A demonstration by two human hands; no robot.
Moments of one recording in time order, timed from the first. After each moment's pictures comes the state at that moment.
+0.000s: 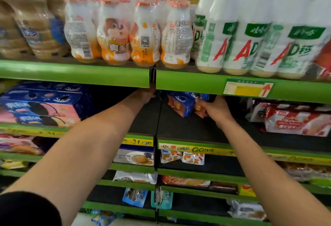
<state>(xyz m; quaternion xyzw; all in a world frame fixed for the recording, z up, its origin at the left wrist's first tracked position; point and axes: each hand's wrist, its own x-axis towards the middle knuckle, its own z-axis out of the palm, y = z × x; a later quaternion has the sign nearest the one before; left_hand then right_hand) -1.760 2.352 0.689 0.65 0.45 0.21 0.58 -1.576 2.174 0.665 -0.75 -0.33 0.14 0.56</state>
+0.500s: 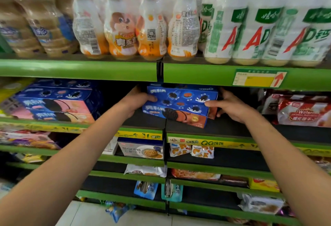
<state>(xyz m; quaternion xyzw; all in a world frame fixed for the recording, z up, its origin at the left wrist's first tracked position) -1.822 2.325 0.693 0.67 0.44 0.26 0.54 -1.563 2.152 0.675 -0.67 -0.43 0.35 0.50</state>
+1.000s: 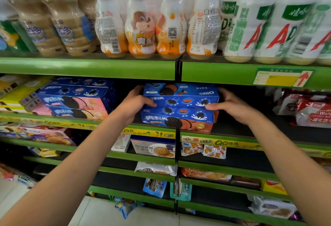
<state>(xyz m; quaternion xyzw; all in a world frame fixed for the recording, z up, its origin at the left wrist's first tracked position) -1.876 2.323 0.694 0.60 0.38 0.30 0.64 -1.598 2.169 0.679 -0.64 -0.45 0.39 0.49</state>
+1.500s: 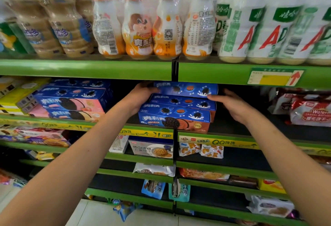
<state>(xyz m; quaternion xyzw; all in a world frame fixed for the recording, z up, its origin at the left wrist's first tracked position) -1.842 2.336 0.704 0.61 0.40 0.27 0.62 -1.584 2.178 0.667 -0.68 -0.31 0.37 0.55</state>
